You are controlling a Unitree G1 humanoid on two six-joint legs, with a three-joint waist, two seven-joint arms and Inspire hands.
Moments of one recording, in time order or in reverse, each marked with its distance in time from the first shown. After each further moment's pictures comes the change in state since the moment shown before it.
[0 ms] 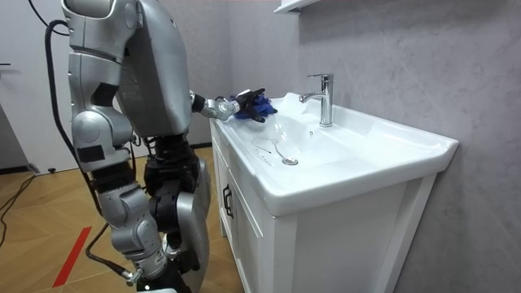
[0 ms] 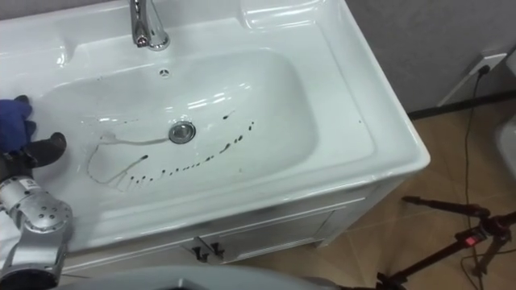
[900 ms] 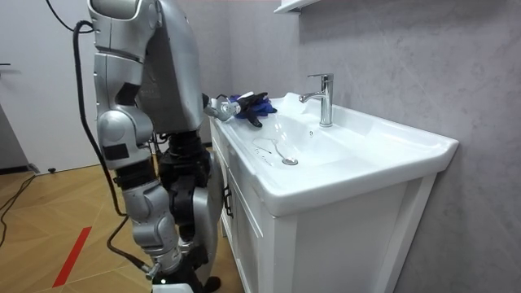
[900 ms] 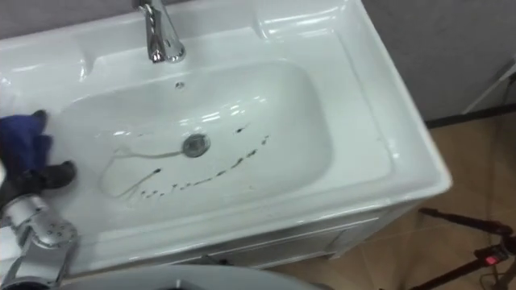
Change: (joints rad) left arm 0.047 0.003 -0.041 0.087 0.112 0.054 0.029; right arm 0.010 -0.009 -0.047 -0.003 -0.023 0.076 -0.008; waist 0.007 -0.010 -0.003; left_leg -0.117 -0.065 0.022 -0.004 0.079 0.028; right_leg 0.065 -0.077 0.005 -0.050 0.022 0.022
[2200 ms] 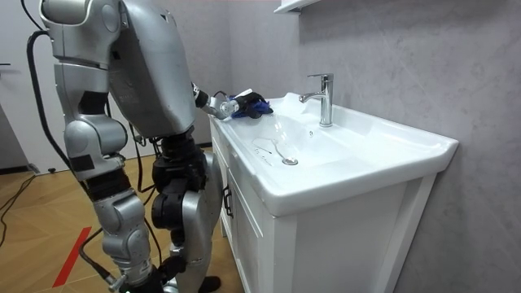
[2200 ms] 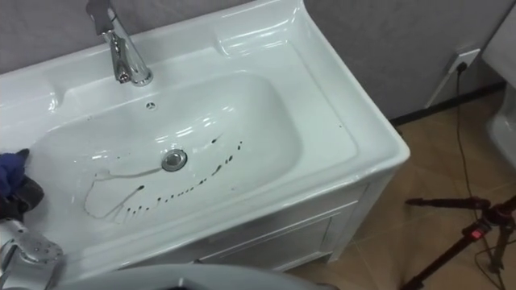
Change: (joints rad) left arm 0.000 0.063 0.031 0.160 0.035 0.073 0.050; right arm -0.022 -0.021 0.009 0.035 -0.036 0.169 -0.019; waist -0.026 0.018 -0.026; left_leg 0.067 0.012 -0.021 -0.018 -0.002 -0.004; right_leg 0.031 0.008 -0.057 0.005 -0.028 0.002
